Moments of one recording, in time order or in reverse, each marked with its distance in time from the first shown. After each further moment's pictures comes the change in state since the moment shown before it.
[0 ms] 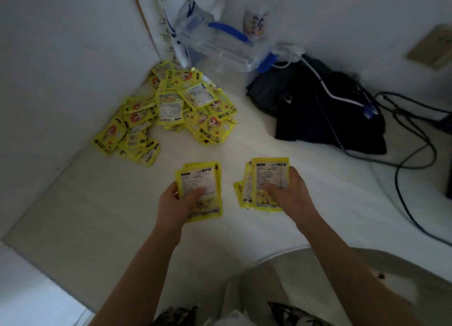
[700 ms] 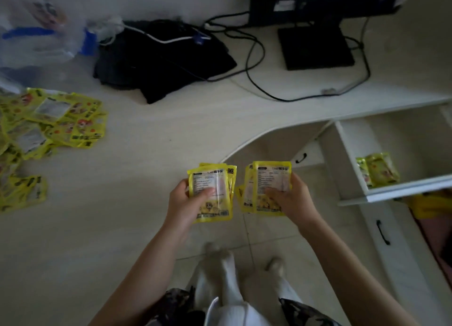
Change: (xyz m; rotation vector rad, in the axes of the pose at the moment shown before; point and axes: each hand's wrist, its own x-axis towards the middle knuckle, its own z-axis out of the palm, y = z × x) left_hand -0.138 -0.087 0.106 0.443 -0.618 0.115; right_hand -0.229 0.187 -0.074 0.392 0.526 0.313
